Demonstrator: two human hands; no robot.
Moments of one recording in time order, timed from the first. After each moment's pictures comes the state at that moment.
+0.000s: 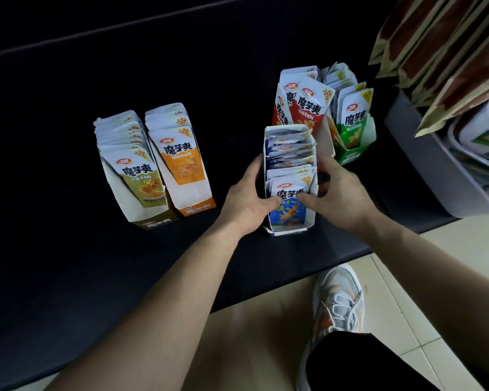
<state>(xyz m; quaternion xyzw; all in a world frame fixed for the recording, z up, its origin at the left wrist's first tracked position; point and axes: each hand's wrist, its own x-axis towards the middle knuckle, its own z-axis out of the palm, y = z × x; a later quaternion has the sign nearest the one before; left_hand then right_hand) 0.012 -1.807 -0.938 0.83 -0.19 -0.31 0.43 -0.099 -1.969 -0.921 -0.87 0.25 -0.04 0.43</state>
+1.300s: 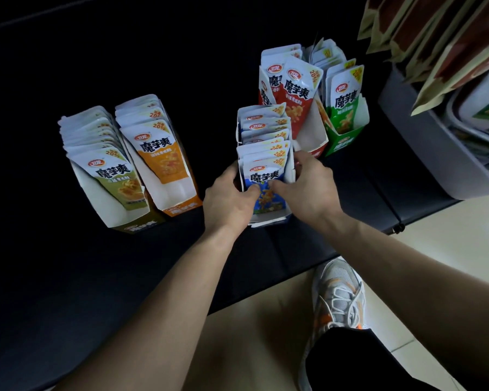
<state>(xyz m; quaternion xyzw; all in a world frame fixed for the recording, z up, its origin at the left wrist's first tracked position) 0.007 -1.809 -0.953 0.88 -0.12 -0.21 0.42 -0.073 -1.937 -0.942 -0.81 0.37 -0.08 0.44</state>
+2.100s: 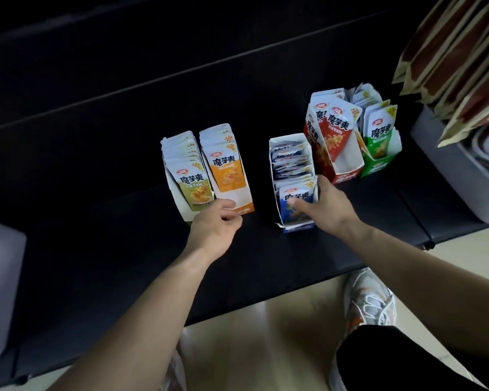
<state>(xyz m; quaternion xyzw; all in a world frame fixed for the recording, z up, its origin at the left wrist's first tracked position) 0.028 -1.677 -0.893 0.87 -0.08 -0.28 0.39 -0.068 -1.905 -0.919 -0.83 0.32 0.03 0.45</state>
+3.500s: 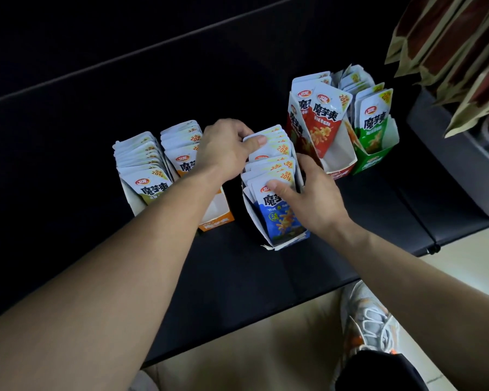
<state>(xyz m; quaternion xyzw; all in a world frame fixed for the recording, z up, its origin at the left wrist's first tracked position) 0.119 -1.819 -0.885 0.90 -0.28 -0.12 0.31 -0.044 -1.916 -0.931 -0.83 0.29 -0.10 0.46</state>
